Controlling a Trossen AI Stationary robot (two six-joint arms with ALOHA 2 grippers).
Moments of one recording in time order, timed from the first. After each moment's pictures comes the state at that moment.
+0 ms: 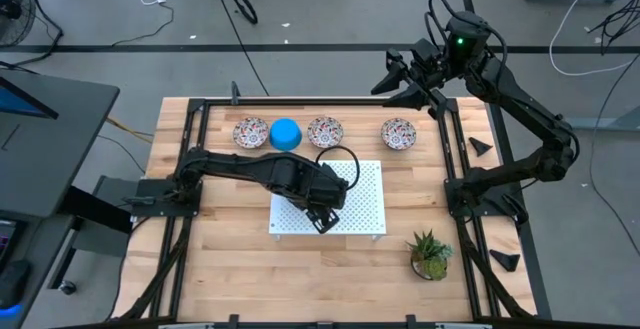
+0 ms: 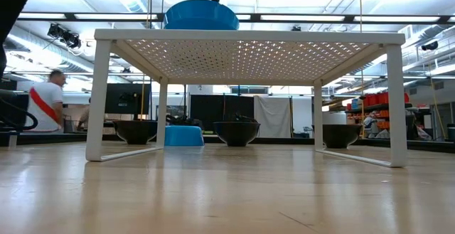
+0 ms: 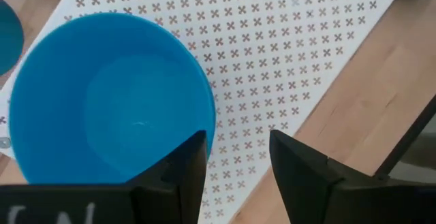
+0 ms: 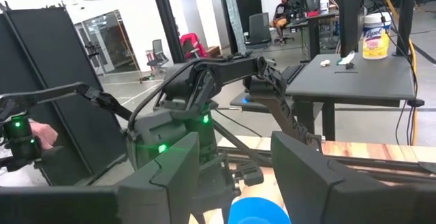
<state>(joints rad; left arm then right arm) -0.21 2.09 2.31 -1.50 -0.14 -0.82 -0.63 1.29 1.57 -0.34 -1.12 0.14</state>
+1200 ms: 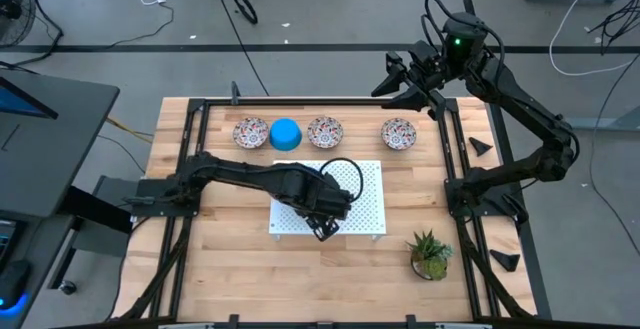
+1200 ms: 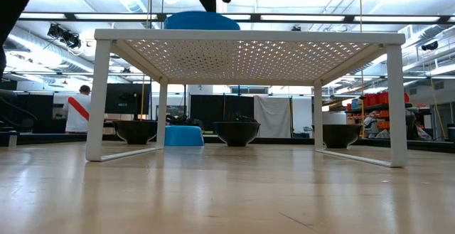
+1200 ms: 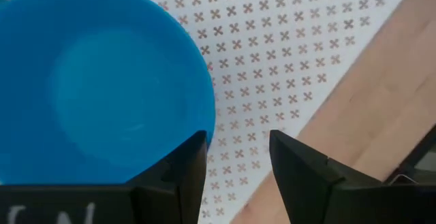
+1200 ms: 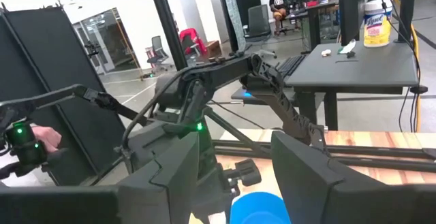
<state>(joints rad) -0.23 2.14 2.31 -1.53 -0.13 -0.83 -0.63 1.29 1.57 -0.39 -1.11 0.13</state>
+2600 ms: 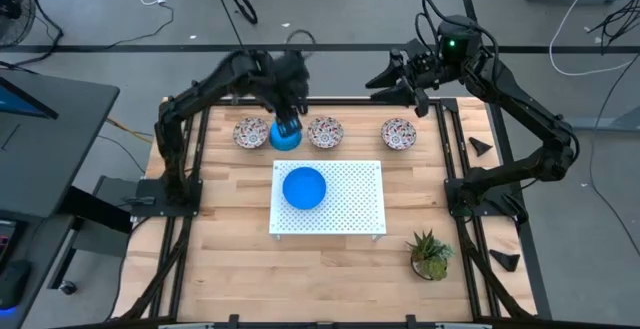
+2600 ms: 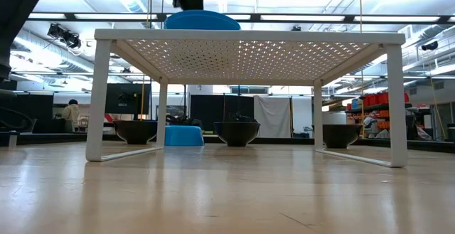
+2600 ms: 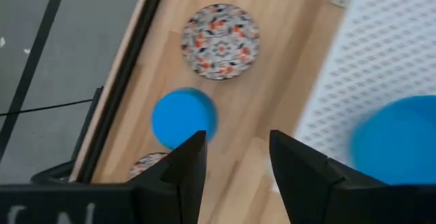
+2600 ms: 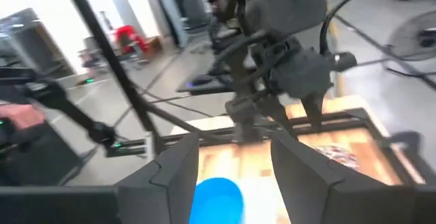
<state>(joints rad) 0.37 1.90 2.31 -1.57 -0.10 0.02 -0.63 1.29 1.57 -0.50 -0.86 0.11</state>
